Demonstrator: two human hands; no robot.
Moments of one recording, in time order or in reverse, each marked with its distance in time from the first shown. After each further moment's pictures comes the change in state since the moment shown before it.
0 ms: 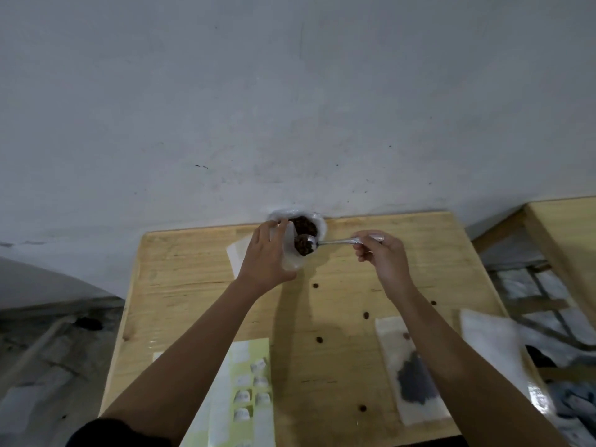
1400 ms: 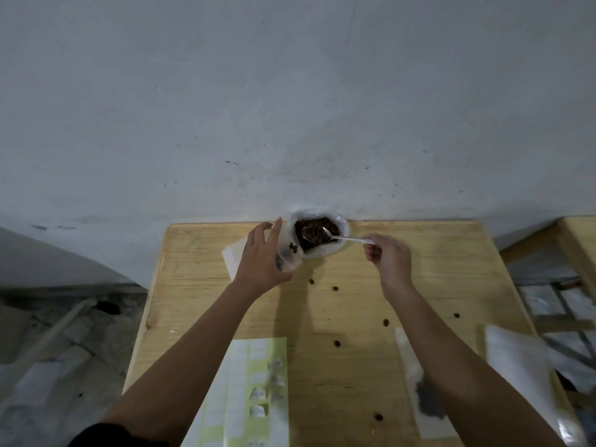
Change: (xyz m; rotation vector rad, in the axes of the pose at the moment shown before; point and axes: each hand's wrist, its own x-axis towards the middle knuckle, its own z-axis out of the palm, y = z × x) left_hand -0.016 -0.043 -0.010 -0.052 0.027 -0.119; right_hand 0.023 0.025 0.034 0.122 0.192 0.158
